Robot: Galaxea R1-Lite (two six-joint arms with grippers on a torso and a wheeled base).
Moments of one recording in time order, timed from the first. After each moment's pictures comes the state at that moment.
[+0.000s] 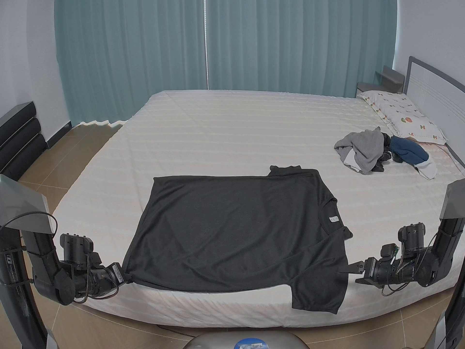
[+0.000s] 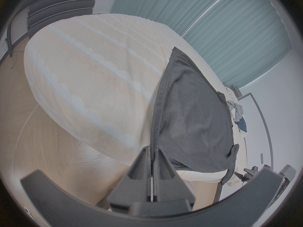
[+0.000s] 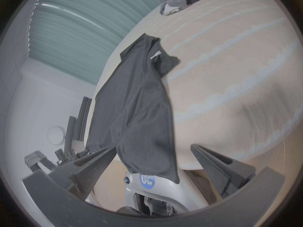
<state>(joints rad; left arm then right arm) 0.03 2.20 -0.24 -1.12 -0.29 -0.56 -0.01 2.16 -0.27 -1.04 0.55 0.46</state>
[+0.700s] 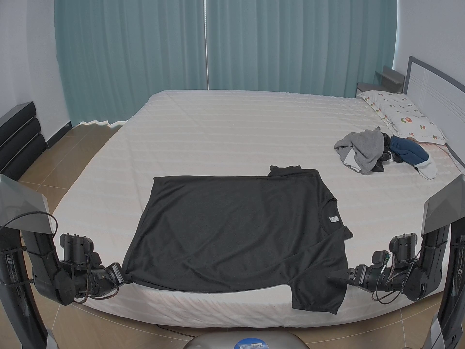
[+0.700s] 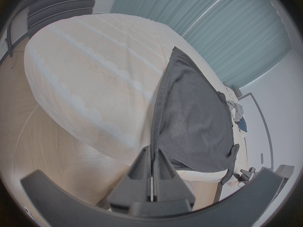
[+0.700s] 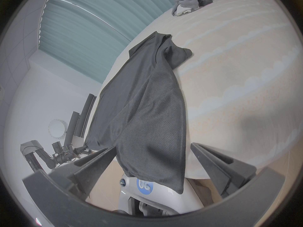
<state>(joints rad) 0.03 2.20 -0.24 -1.12 -0.29 -0.56 0.05 2.33 -0.20 -1.36 0.52 0.51</state>
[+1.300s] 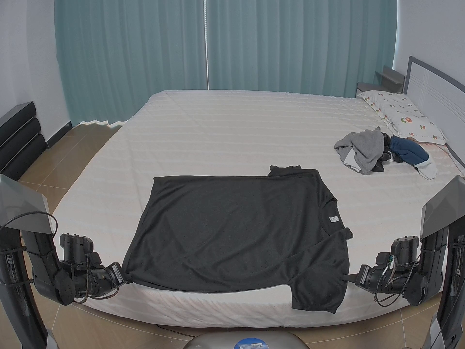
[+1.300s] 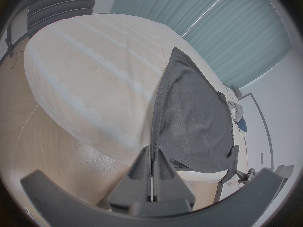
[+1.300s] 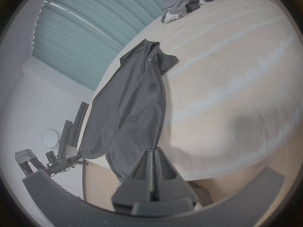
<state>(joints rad) 0.03 2.20 -0.24 -1.12 -0.29 -0.56 0.05 2.34 -0.13 -1.47 0.40 0.56</state>
